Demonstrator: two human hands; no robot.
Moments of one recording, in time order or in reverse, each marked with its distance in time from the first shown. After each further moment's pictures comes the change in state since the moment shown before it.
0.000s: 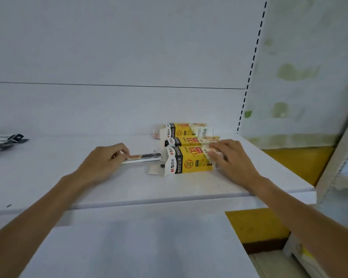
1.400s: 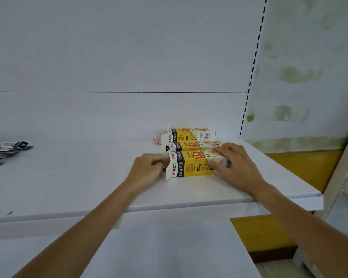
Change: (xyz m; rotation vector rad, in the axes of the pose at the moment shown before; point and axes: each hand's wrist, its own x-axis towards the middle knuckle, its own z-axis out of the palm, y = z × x) left_hand 0.016 0.067 0.063 -0.271 0.005 -0.084; right_hand -0.004 -0.001 -0.001 -0.028 0.038 0.048
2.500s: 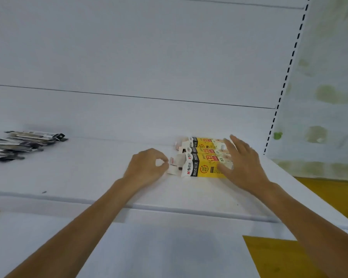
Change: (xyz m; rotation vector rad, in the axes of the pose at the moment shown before) left_hand -0.011 -0.008 -0.036 0.316 0.165 0.008; right_hand 0.037 -0.024 0.004 -0.275 -0.083 -0.137
